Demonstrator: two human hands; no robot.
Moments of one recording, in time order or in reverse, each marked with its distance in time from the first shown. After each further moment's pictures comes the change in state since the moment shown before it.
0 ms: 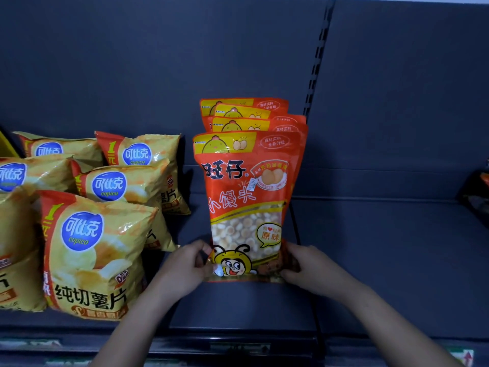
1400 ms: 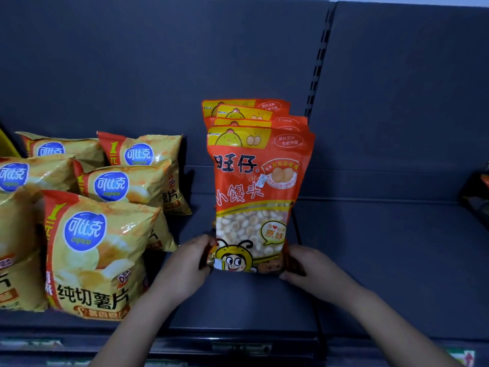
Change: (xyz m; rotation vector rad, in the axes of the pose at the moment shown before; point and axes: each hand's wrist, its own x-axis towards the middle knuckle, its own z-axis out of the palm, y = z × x) left_hand 0.000 0.001 -0.001 0.225 0.088 0.194; right_hand -0.002 0.014 0.009 -0.014 0.097 -0.156
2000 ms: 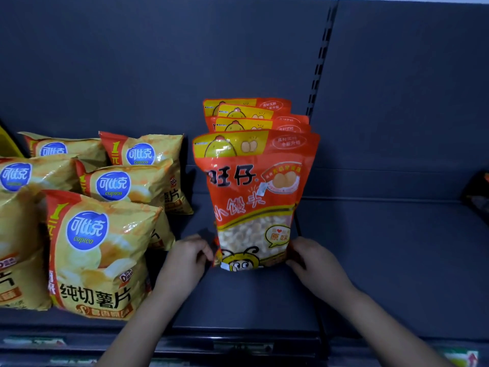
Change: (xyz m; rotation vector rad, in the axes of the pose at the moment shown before) left_hand 0.002 -0.007 0.004 -0.050 0.200 0.046; right_hand 0.001 -0.007 0.006 -0.123 0.184 0.082
